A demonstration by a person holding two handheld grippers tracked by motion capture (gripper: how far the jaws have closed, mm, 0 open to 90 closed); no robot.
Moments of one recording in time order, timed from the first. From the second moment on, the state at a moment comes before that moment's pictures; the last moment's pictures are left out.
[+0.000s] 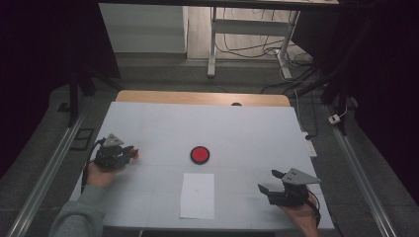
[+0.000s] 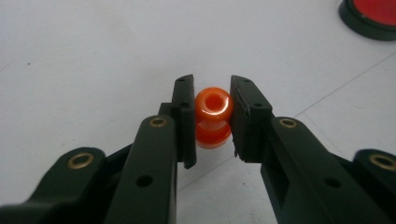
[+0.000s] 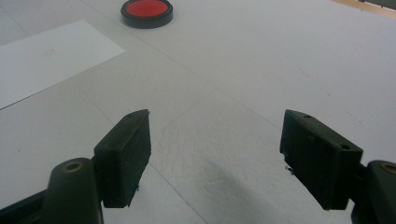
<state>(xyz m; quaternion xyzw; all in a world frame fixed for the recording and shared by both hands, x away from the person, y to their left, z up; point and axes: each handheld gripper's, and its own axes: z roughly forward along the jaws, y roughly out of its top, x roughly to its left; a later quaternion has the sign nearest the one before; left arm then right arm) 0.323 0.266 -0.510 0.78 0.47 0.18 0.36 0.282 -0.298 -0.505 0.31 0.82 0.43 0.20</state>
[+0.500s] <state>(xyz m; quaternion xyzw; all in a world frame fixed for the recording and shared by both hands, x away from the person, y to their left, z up) 0.308 0.255 -0.496 0.78 0.44 0.19 0.39 0.281 -0.298 -0.504 0.31 0.82 0.43 0.21</state>
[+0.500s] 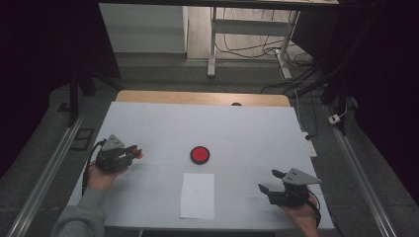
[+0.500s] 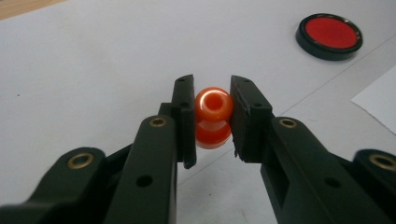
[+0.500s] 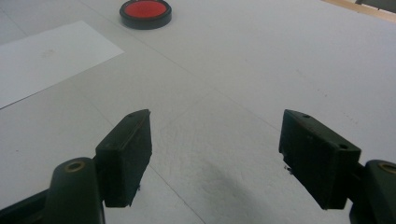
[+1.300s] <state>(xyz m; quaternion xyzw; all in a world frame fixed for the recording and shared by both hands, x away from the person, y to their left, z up) 0.294 0.227 -0.478 0.77 0.40 0.17 0.46 0.281 -0.298 -0.504 0.31 0.82 0.43 0.21</state>
